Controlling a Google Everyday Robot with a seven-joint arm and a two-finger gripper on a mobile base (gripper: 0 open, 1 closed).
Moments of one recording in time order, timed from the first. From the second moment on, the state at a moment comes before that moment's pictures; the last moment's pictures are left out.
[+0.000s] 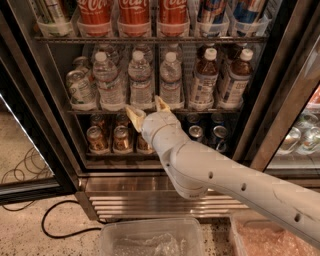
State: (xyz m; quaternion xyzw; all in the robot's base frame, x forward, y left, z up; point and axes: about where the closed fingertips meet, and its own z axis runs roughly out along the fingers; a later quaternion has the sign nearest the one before) arm 0.620 0.026 0.839 -0.16 0.71 0.13 0.67
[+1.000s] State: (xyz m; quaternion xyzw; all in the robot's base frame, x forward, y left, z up) arm 0.619 0.045 0.850 -0.15 0.69 0.13 0.69
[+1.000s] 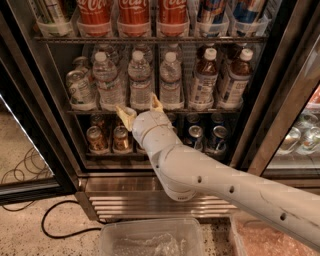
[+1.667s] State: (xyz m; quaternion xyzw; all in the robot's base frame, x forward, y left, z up) arm 0.632 0.043 0.840 -0.14 0.70 0.10 0.69
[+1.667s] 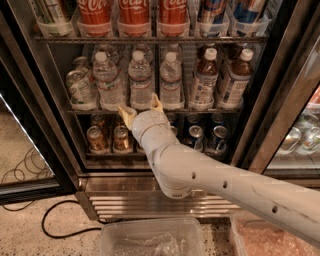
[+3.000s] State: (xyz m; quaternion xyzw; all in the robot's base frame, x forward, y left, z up) arm 0.690 0.031 0.832 -0.12 0.70 0.07 0.70
